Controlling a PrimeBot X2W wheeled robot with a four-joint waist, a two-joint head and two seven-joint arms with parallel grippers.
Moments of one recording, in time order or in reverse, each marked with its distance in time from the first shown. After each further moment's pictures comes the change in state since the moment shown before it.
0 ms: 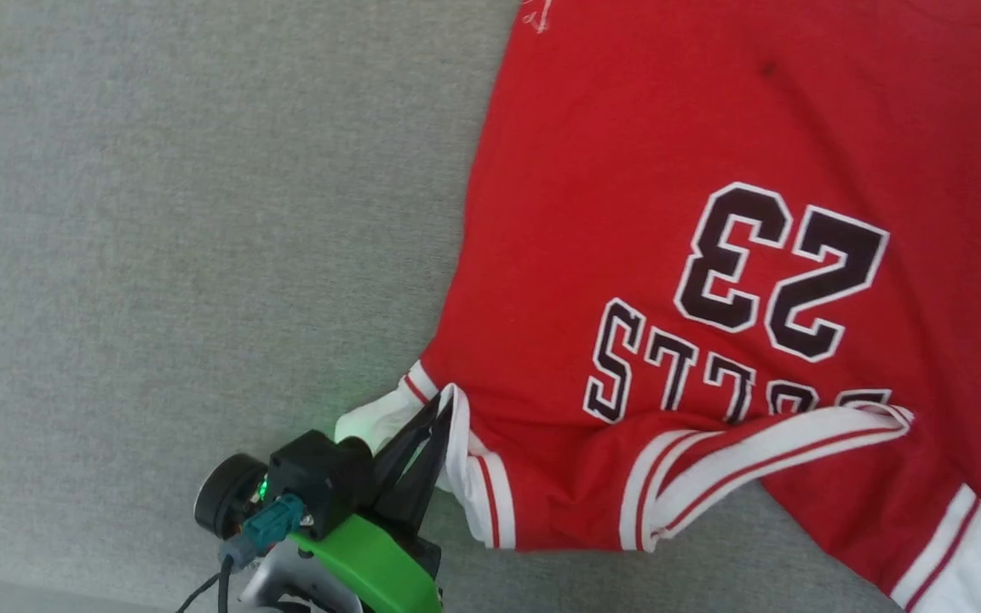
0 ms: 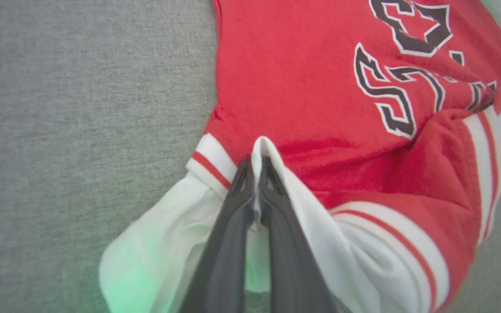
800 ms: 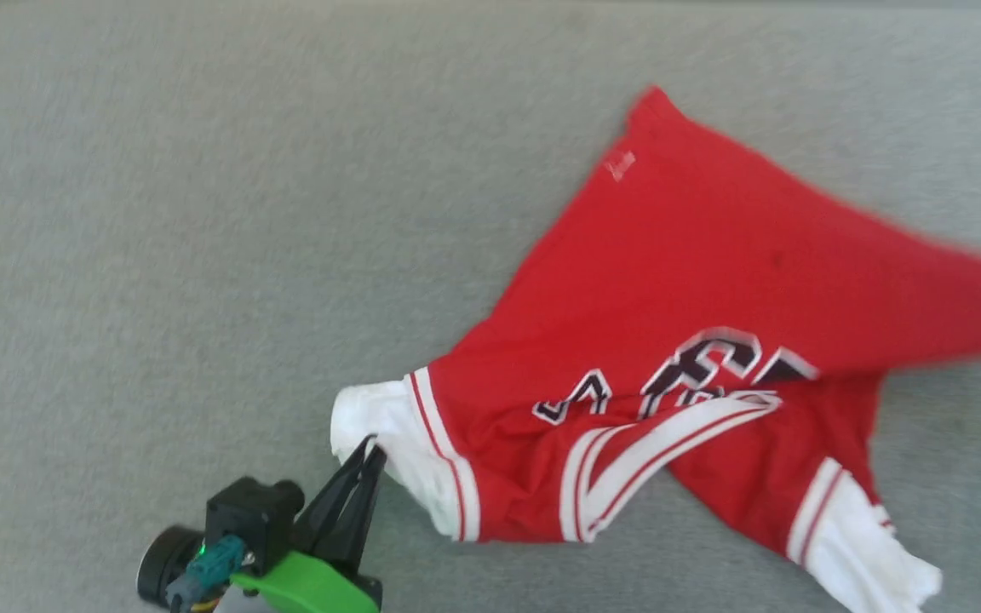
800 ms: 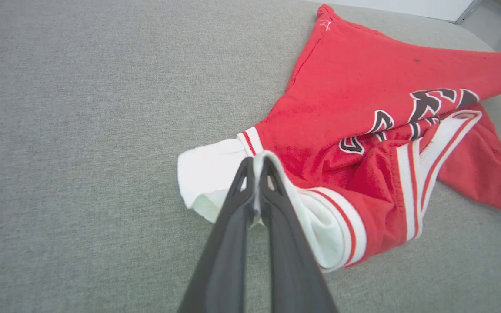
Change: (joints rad) left arm 0.131 0.041 0.068 0.020 -0.036 0.051 -0.052; right arm 0.559 0.065 -0.211 -0.275 0.150 0.000 -0.199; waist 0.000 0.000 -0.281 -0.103
